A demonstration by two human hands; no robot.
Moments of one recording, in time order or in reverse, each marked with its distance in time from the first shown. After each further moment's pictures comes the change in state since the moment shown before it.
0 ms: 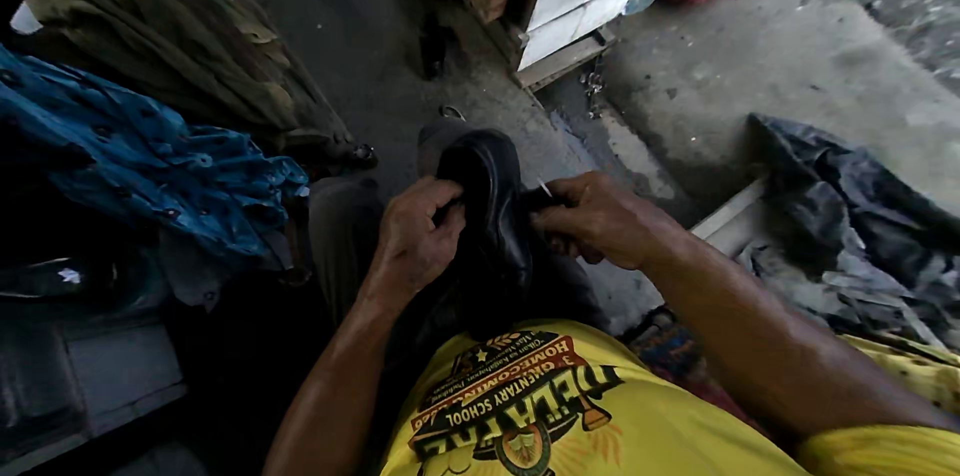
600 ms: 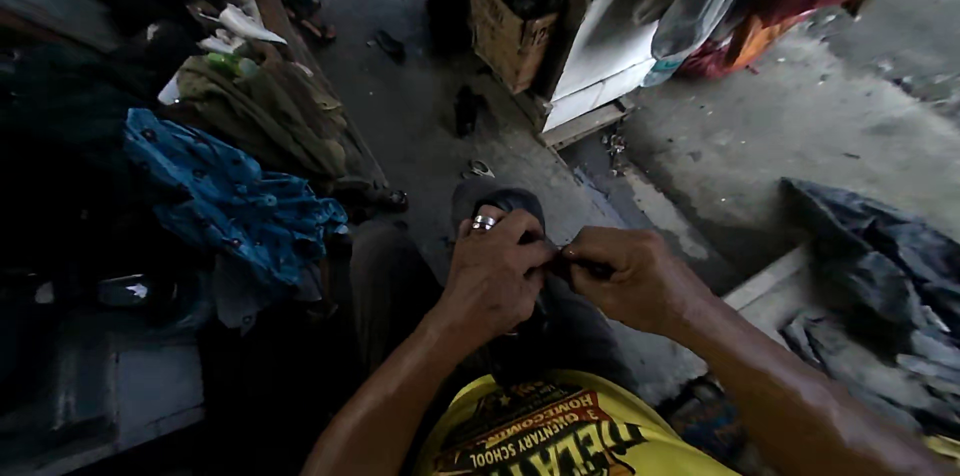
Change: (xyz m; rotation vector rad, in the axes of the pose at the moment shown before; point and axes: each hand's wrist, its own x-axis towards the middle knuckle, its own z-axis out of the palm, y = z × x) left_hand 0.014 0.037 0.016 0.276 -0.078 0.338; right_hand -0.011 0.001 0.001 -0.473 0.251 -0.714
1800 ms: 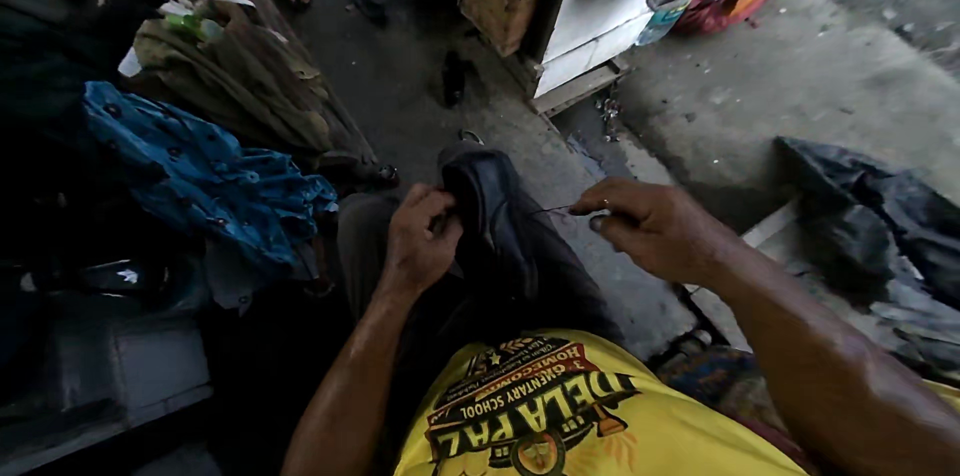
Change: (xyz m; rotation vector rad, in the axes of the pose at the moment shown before) left_hand -0.037 -0.041 -0.006 -0.247 0.224 -0.337; right_hand -0.020 0.016 -0.034 -0.042 -0.180 0.189
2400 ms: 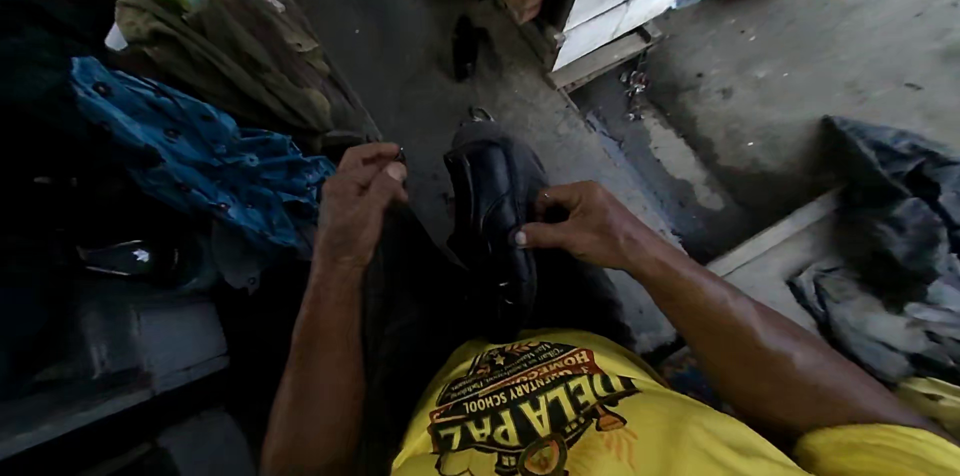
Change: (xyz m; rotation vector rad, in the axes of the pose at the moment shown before) left_hand 0.021 -0.032 -0.058 -0.193 -0.005 -0.150; right_hand 0.054 -0.004 0.054 0.467 -0.074 0.150
